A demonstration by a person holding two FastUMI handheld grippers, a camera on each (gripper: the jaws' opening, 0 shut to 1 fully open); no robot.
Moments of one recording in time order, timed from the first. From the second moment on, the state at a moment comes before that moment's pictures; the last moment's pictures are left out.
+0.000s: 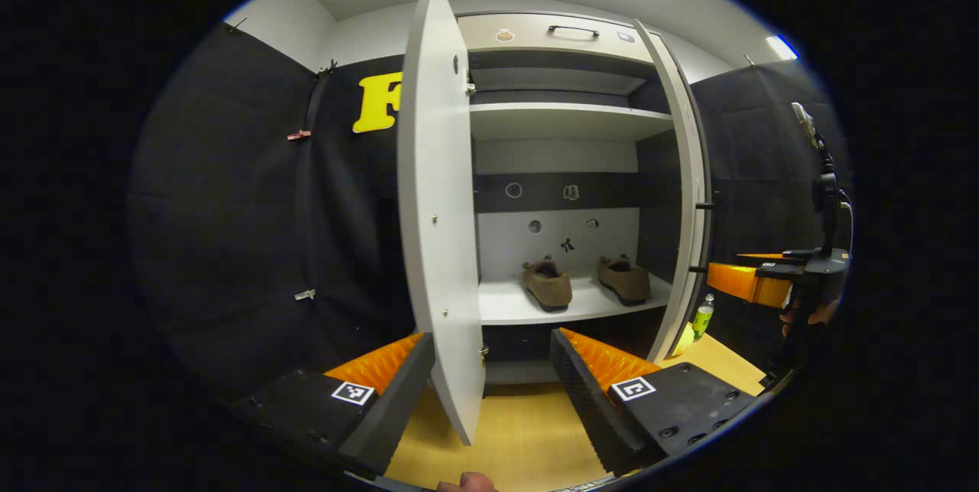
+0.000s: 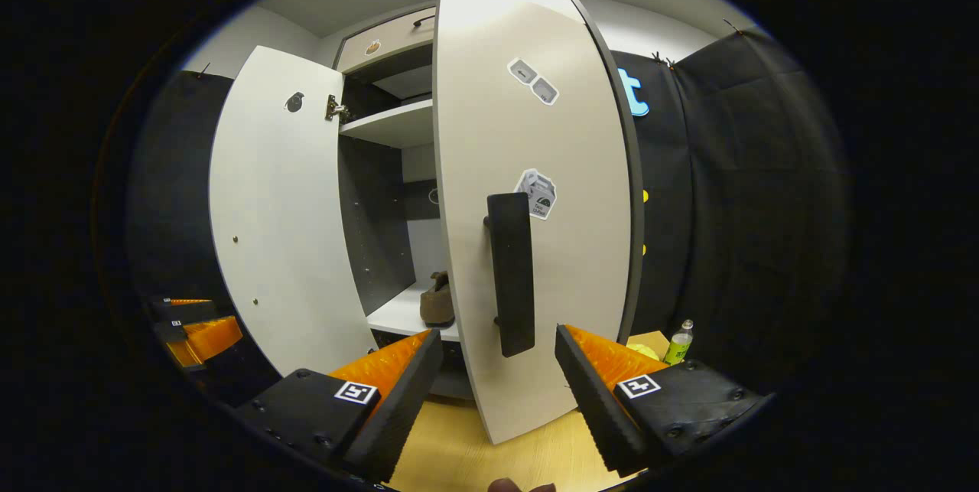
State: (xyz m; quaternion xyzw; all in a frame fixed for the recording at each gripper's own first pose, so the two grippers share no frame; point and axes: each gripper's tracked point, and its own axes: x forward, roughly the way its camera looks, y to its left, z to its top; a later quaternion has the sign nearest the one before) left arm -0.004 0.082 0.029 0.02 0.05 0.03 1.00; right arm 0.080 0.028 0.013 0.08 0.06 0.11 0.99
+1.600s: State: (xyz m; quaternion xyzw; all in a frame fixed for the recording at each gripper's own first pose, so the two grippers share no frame) left arm 0.057 0.171 0.044 -0.01 0.02 0.10 1.00; right arm 0.067 0.017 0.015 0.06 0.06 0.11 0.99
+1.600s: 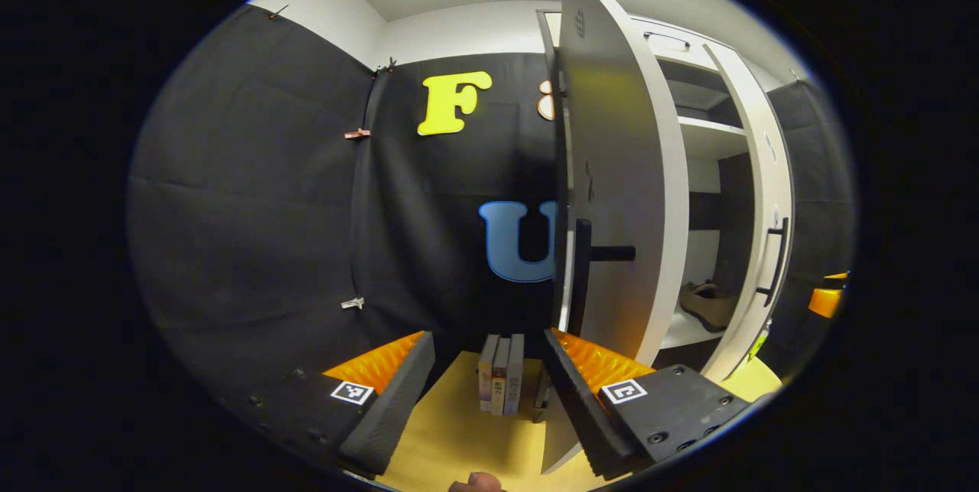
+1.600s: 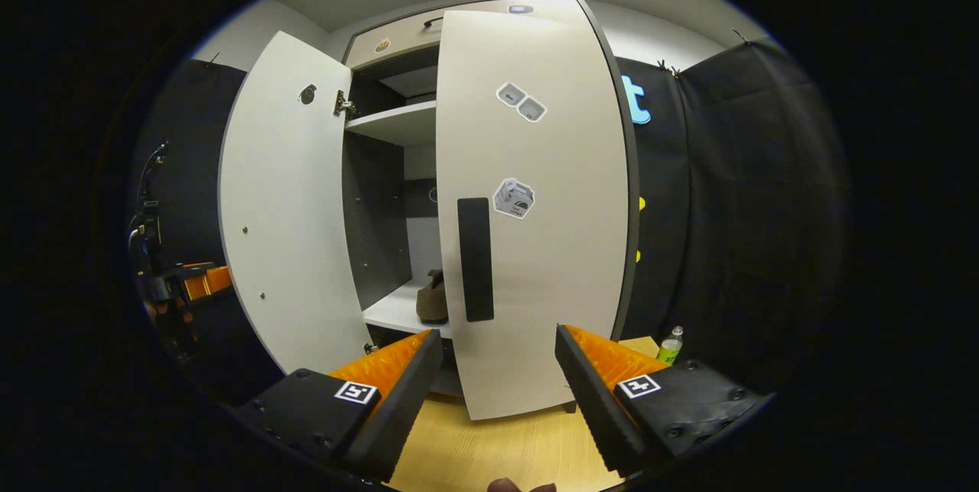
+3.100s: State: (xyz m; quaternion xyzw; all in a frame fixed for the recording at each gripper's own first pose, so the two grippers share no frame) left arm 0.088 0.002 0.041 -0.01 0.03 -0.04 1.00; right arm 0.056 -0.002 0.023 0.09 0.05 0.08 0.99
